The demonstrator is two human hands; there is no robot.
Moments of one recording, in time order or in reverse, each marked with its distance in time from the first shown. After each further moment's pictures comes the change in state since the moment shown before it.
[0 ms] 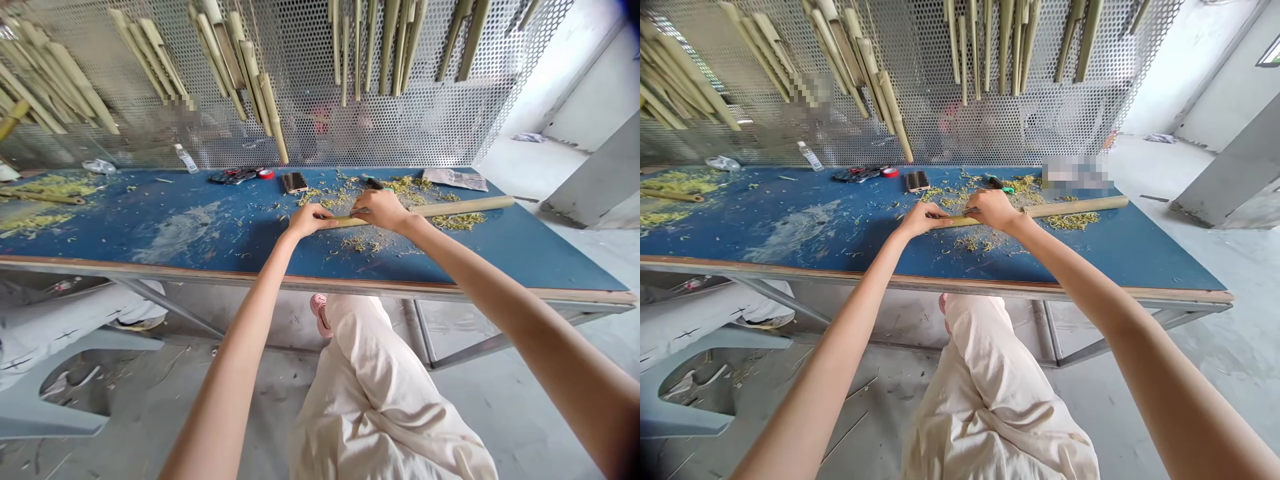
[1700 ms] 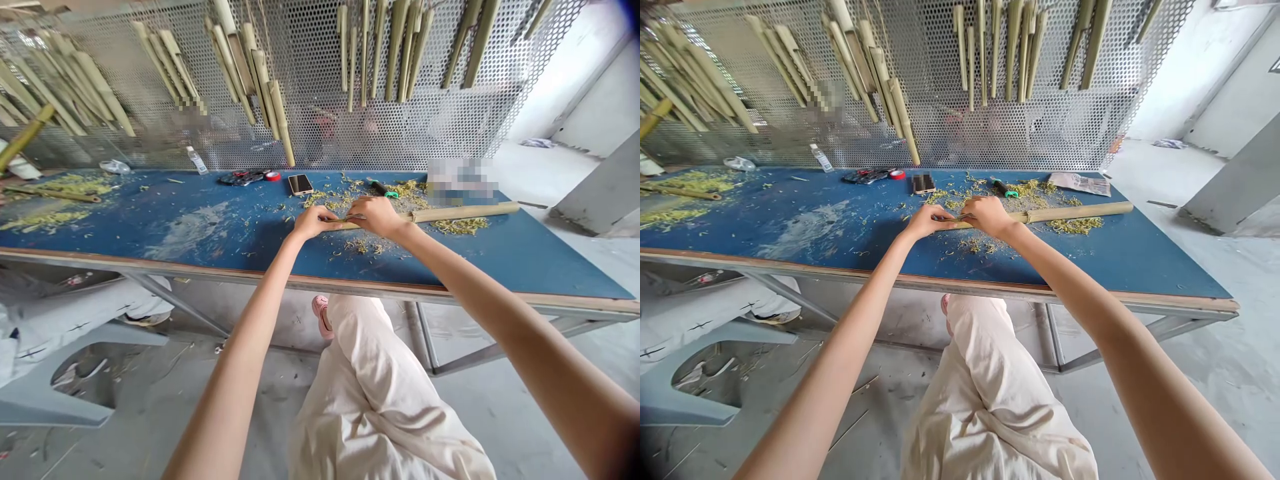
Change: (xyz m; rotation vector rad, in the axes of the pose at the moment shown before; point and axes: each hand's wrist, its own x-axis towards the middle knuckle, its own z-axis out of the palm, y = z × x) left_hand -0.005 0.007 0.001 0.070 0.013 0.019; right_hand 0.008 -0.018 0.010 0.000 0.040 -0.113
